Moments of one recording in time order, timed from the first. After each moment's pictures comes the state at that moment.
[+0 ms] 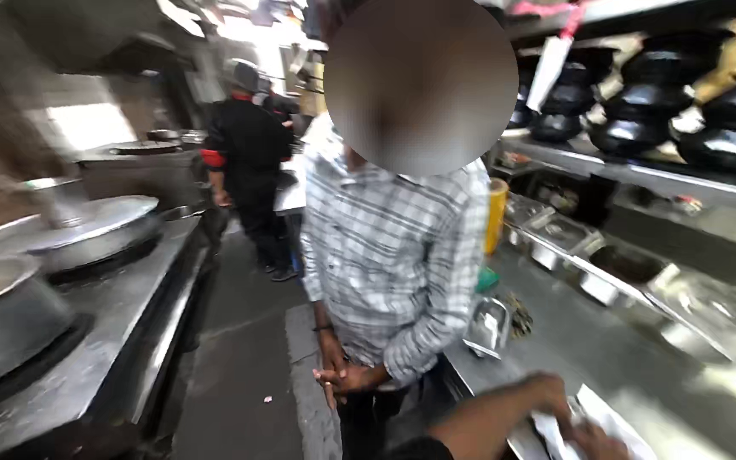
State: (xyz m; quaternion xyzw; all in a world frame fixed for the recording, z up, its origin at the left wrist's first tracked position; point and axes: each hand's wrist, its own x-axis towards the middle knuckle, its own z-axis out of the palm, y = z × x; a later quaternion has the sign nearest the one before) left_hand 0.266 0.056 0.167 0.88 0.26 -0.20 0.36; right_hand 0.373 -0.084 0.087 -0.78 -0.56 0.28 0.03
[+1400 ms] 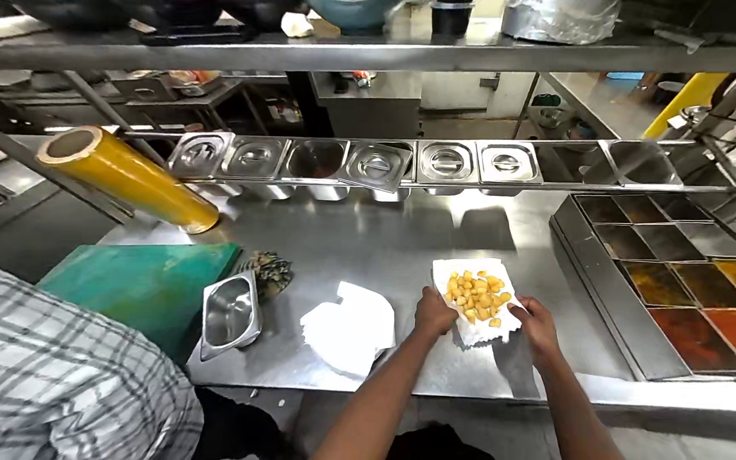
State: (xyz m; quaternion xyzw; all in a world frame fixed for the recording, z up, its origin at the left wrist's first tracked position) left_hand 0.414 -0.154 0.062 0.79 0.30 -0.18 0.50; right_hand 0.445 -0.376 0.036 -0.77 0.06 0.05 0.63
